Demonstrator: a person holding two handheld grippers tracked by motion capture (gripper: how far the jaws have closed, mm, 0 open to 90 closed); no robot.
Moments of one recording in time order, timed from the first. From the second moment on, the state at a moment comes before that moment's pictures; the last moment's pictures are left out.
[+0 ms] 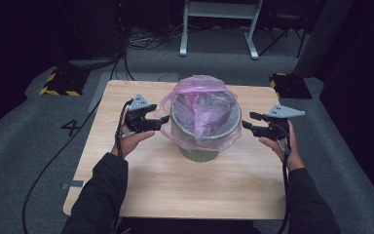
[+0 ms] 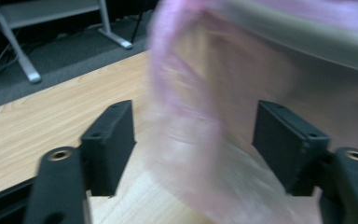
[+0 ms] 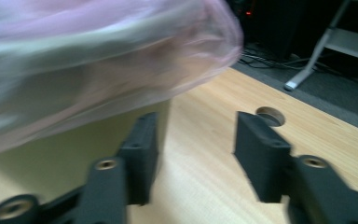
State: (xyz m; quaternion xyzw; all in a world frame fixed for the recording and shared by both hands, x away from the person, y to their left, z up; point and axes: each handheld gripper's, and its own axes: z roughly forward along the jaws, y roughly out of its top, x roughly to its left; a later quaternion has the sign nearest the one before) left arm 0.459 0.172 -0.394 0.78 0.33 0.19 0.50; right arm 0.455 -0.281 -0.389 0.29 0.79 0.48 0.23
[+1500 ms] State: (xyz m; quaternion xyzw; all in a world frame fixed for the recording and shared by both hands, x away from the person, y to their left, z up) left arm 0.415 0.123 -0.445 0.88 0.19 0.18 0.39; right arm 0.406 -0.253 -0.424 0.18 0.86 0.40 0.26
